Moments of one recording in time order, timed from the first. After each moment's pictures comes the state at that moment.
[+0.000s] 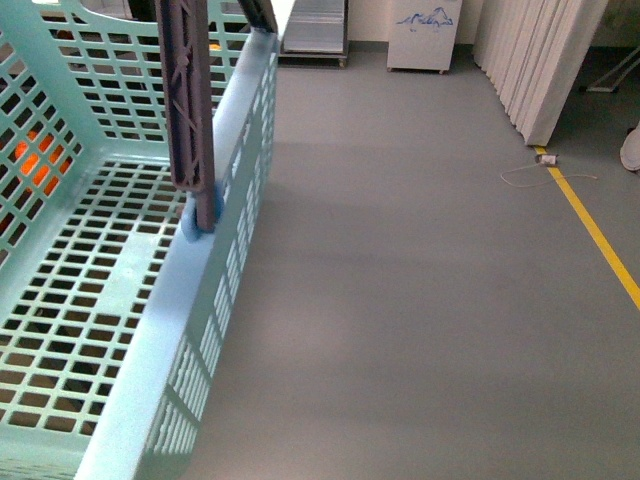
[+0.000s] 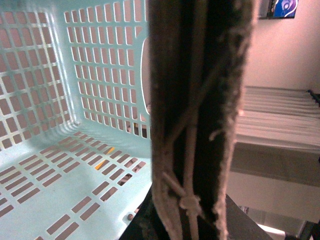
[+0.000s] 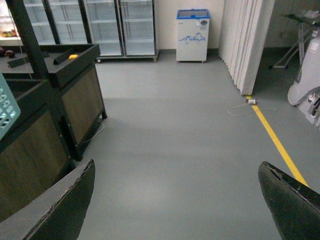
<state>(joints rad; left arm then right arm) -0.23 1.10 0.79 0.08 -0.08 -1.59 0.00 0.00 0.02 0.00 0.00 0.00</state>
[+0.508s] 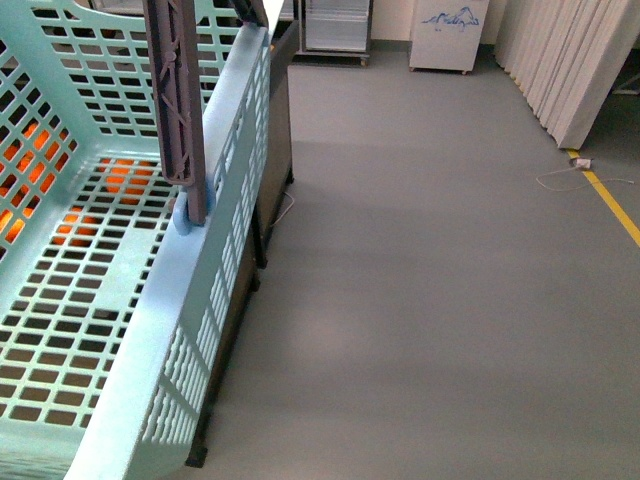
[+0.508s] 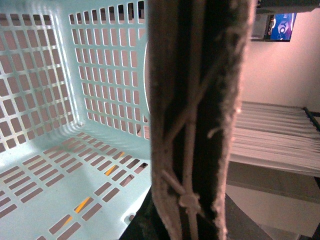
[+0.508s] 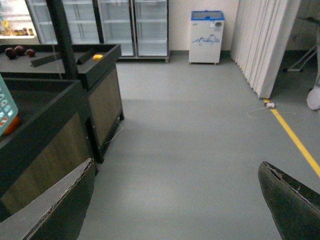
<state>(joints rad) -0.22 1.10 0.79 0.08 -0.10 -1.58 0.00 0.01 0.02 0.00 0.00 0.00</state>
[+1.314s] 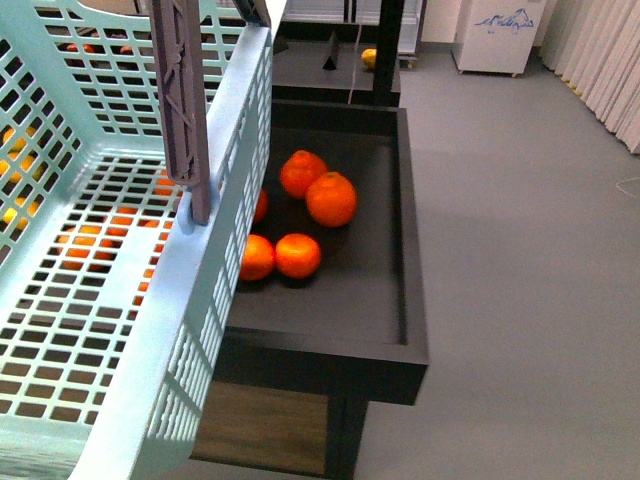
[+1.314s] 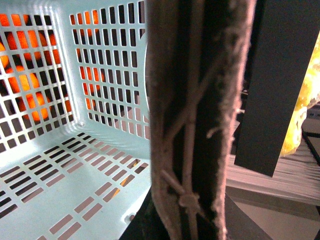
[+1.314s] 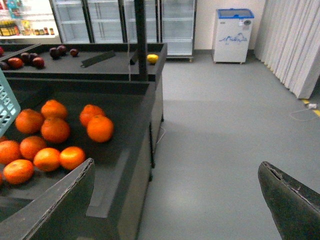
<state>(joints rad) -0.22 1.10 0.79 0.08 -0.10 -1.58 0.00 0.00 0.02 0.00 0.00 0.00</state>
